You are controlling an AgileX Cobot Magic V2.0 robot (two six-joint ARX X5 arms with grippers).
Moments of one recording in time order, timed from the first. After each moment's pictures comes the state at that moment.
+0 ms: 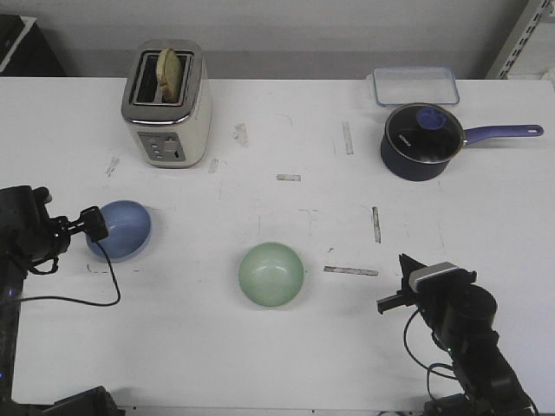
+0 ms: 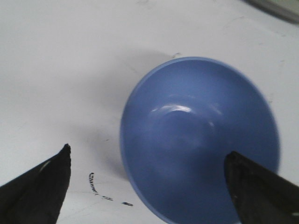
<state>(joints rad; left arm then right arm) 0.35 1.32 1.14 -0.71 0.19 -0.09 0.22 0.58 0.49 -0.30 -0.08 -0.03</state>
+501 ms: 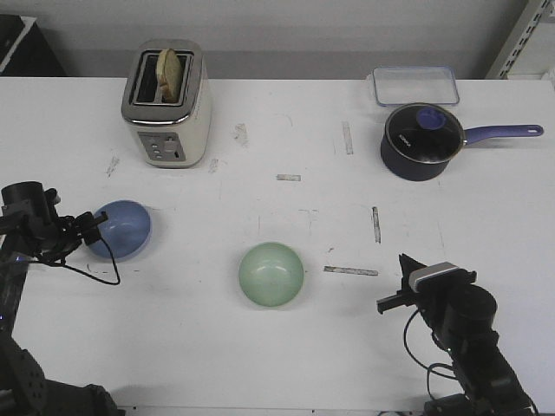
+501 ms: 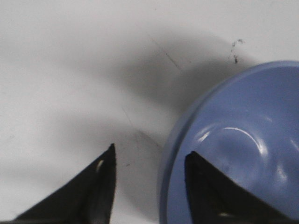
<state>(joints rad) 0.37 1.53 1.14 -0.63 0.19 -0.12 0.22 0.58 0.49 -0.30 -0.08 -0.03</state>
